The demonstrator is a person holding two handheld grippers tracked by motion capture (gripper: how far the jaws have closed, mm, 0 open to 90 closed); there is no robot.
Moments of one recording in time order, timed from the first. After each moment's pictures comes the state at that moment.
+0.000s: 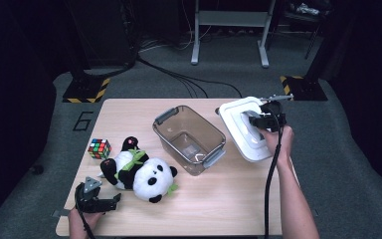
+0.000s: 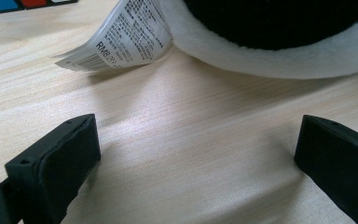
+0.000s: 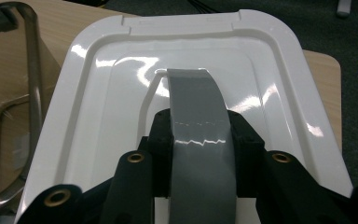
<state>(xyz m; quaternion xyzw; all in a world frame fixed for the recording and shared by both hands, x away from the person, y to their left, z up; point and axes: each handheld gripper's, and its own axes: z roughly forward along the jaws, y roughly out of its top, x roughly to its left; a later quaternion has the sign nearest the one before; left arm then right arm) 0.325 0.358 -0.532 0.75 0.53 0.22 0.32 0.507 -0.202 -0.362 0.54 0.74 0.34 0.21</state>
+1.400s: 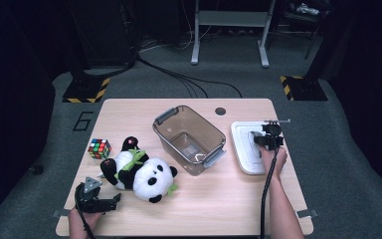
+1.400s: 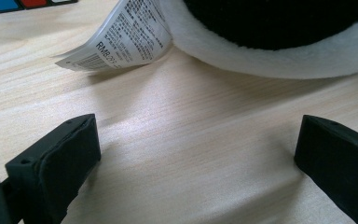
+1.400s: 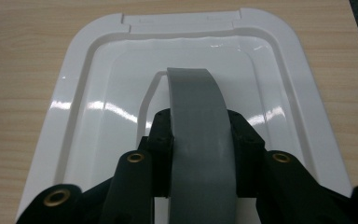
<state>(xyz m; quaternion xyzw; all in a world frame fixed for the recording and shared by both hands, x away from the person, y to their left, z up) 0.325 0.359 -0.531 0.75 0.53 0.22 0.32 0.521 -0.229 -0.477 0.66 0.66 0.30 0.19</state>
